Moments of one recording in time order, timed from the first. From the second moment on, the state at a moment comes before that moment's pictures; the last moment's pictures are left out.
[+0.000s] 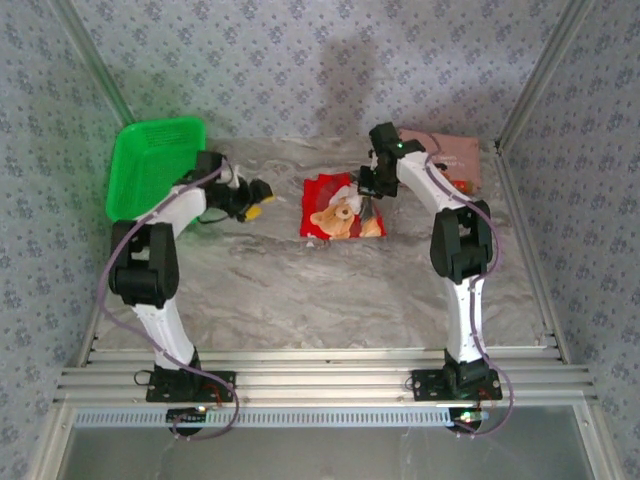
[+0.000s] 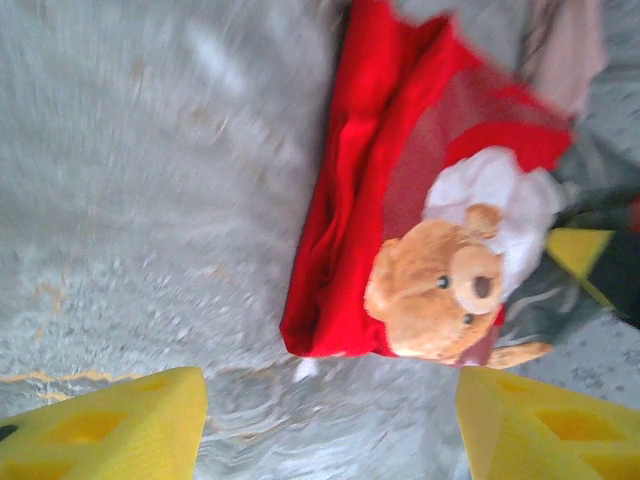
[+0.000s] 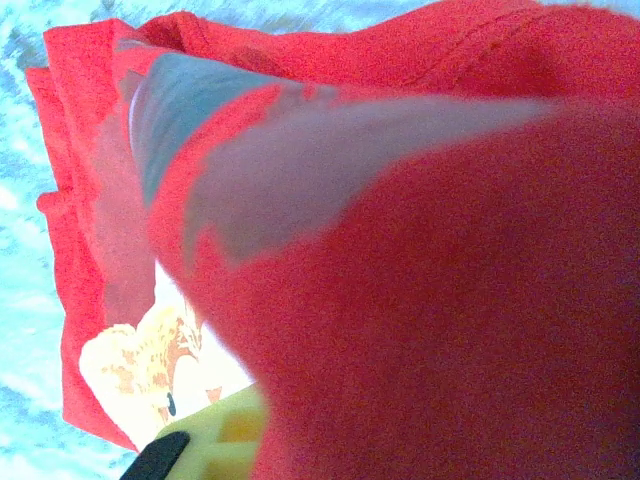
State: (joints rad) left arm -0.12 1.85 1.39 -0.47 0.68 -0.64; right arm 0.30 2.20 2.01 -0.97 -0.14 0.40
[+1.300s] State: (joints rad) left arm -0.09 1.31 1.15 -0.84 0.50 -0.50; right arm 0.00 2.44 2.50 -0.92 0.03 0.06
